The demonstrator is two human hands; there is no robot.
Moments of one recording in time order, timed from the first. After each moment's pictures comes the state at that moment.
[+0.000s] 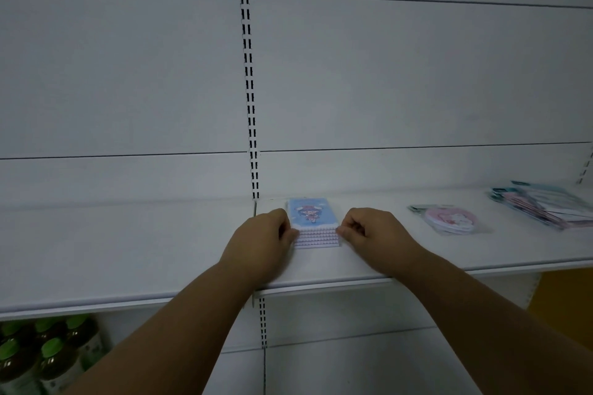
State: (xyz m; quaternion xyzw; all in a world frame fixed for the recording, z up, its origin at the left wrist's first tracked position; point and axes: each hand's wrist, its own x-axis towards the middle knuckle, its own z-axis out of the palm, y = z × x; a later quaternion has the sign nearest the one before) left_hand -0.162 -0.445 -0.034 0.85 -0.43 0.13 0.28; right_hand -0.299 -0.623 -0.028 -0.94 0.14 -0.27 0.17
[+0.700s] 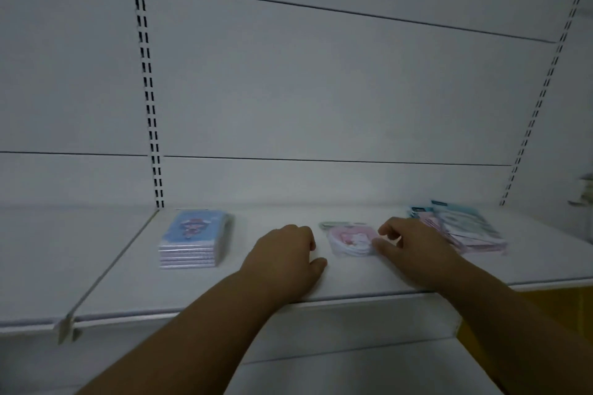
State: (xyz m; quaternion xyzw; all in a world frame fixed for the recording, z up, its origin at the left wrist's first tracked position) left_hand -0.293 -0.615 -0.023 0.83 -0.50 0.11 0.22; right_hand -0.440 -0.808 -0.014 -0.92 0.28 -0.23 0.11
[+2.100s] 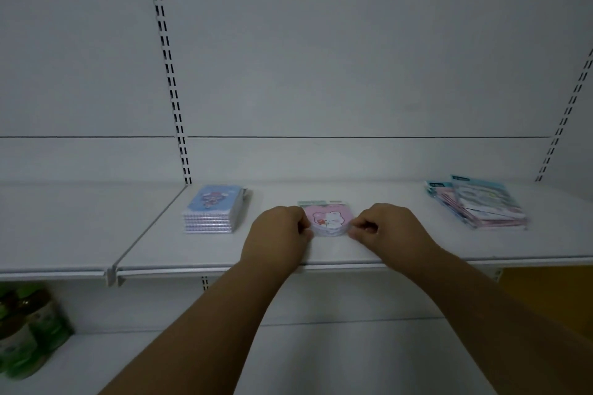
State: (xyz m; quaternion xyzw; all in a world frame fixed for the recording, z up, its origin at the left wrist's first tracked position) left_hand -0.304 -0.604 -0.036 0.86 -0.39 0.14 0.31; right_hand -0.423 -0.777 -0.031 -0.95 0.13 -0.27 0.13
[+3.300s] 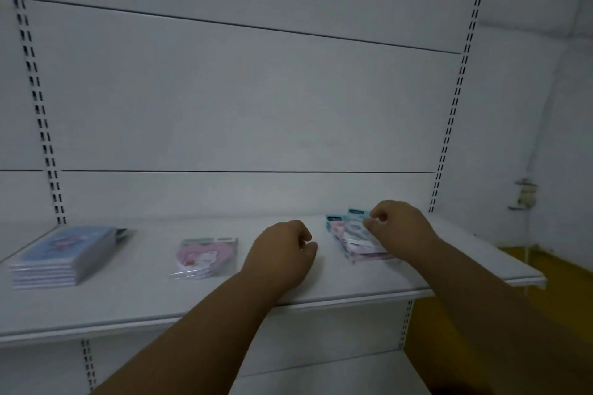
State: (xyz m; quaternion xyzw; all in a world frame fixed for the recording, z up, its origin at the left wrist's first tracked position) left_hand -0.396 -0.774 -0.013 0.82 -0.45 0.09 0.34; right_hand -0.529 -0.956 0.020 -0.89 0.33 -0.29 0.08
